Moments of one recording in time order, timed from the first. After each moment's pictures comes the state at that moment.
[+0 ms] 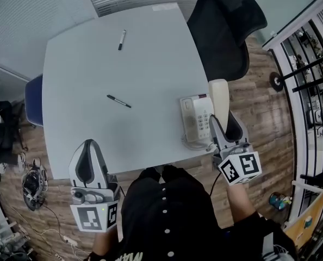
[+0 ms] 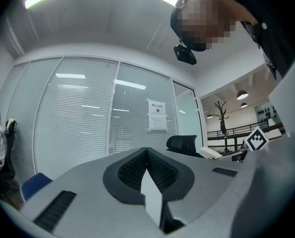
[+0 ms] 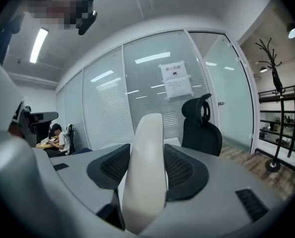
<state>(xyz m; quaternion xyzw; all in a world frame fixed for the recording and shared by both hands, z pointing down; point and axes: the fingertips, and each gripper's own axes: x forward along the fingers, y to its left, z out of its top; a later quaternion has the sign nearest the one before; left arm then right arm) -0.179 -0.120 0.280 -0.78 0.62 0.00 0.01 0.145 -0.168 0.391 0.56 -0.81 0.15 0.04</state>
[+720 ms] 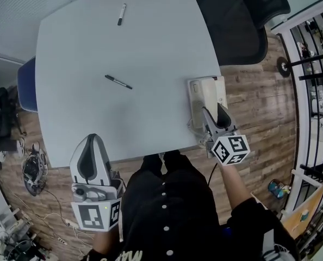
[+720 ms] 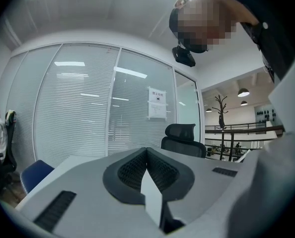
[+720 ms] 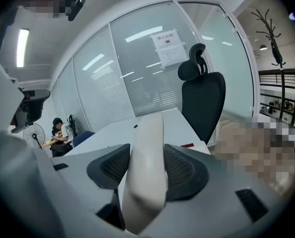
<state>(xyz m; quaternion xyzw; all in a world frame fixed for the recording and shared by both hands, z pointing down) -0.181 -0.122 0.326 -0.79 0.61 -0.04 -0.05 0.128 -0.163 0.541 0.54 -0.79 0.26 0.10</state>
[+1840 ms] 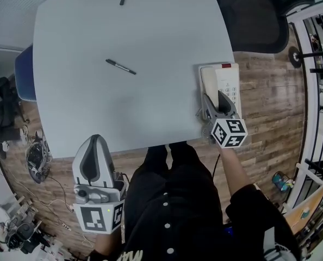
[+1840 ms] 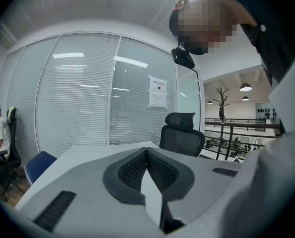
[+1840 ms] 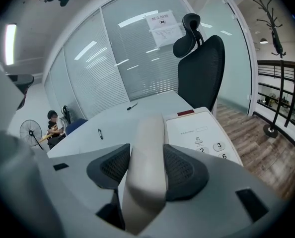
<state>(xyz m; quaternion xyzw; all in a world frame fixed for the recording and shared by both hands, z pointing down) -0.181 -0.109 0.364 -0.78 0.61 -0.09 -0.09 0.120 -0.169 0.635 0.54 -0.77 0.30 0.16</state>
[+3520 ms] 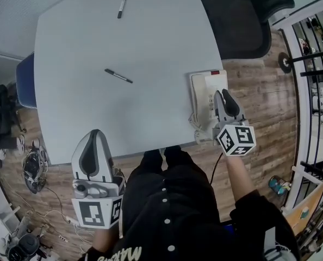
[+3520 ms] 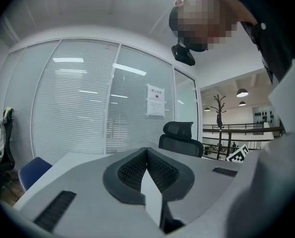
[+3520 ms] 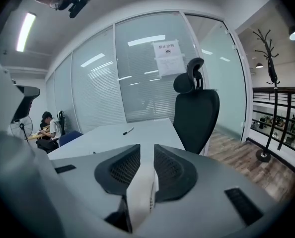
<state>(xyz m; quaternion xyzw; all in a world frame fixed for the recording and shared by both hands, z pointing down) -0.177 -0.119 0.339 -0.79 0.60 -0.05 -0.06 0.151 -0.189 0.523 0.59 -0.78 0.19 0.11</state>
